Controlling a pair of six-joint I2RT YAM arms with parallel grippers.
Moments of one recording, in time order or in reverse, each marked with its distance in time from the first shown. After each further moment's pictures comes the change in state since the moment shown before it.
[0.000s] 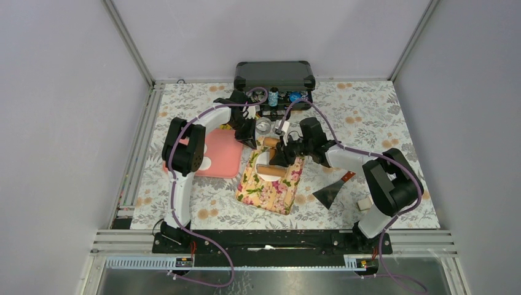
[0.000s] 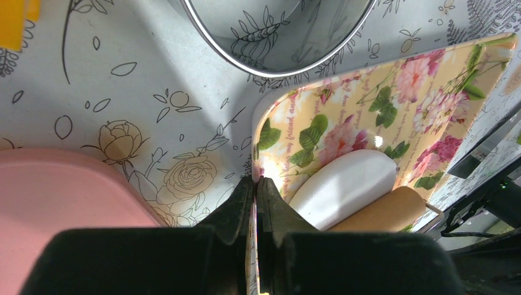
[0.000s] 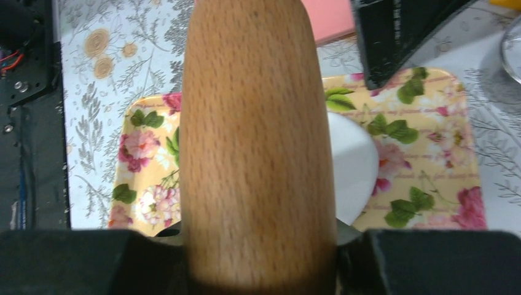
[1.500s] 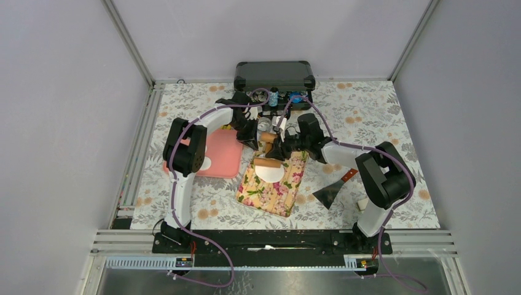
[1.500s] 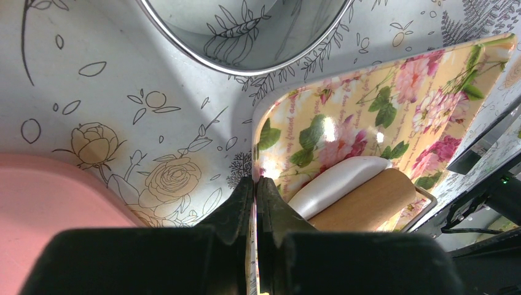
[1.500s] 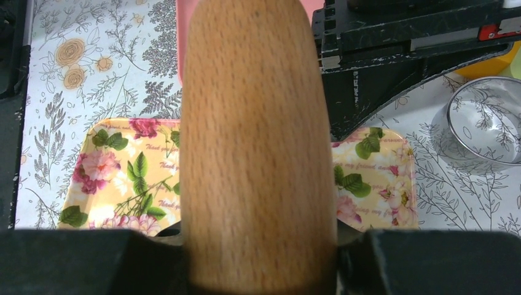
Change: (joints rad) left arm -0.017 0.000 0.000 -0.003 0.003 0.000; right arm 0.002 0.084 0.060 0.084 -0.027 -0.074
